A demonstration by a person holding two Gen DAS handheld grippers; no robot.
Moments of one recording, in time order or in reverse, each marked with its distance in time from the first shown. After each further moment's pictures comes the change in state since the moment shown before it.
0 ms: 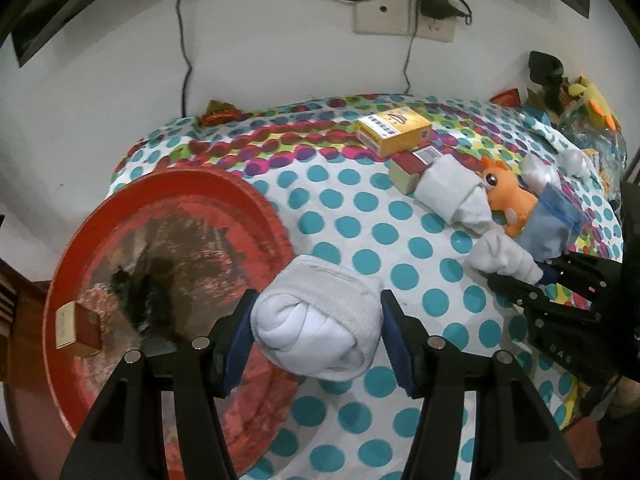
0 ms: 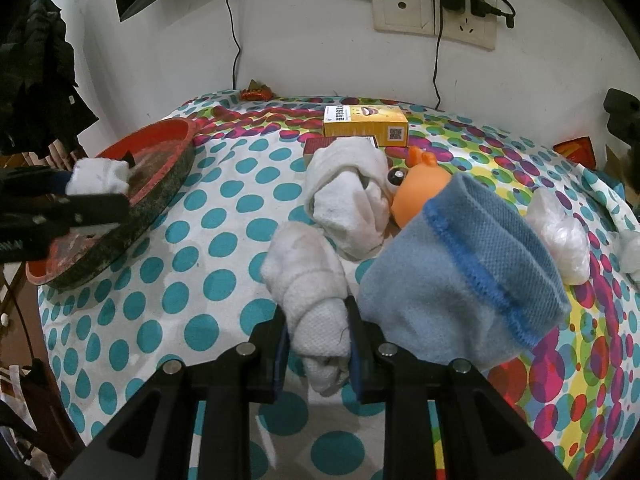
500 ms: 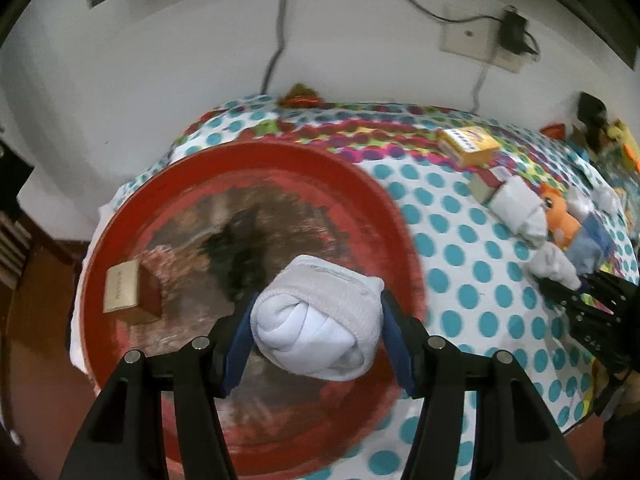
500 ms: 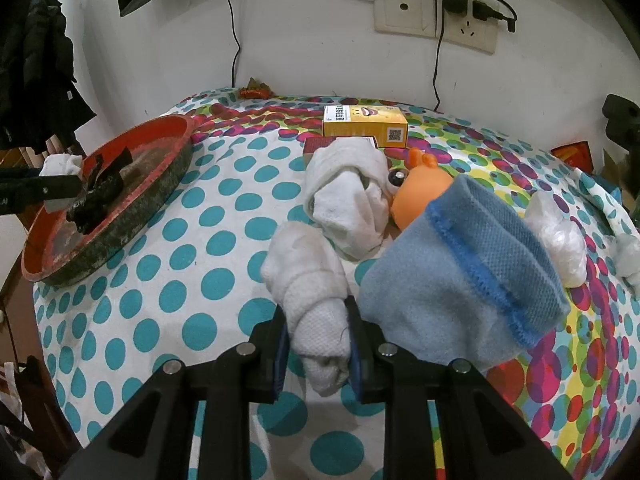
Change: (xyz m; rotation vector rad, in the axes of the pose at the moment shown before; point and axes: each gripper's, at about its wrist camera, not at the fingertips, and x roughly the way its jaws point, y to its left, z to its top) left arm -0.016 0.080 -0.022 -0.152 0.008 0.080; right arm 0.000 0.003 0.000 -0.012 0.003 -0.020
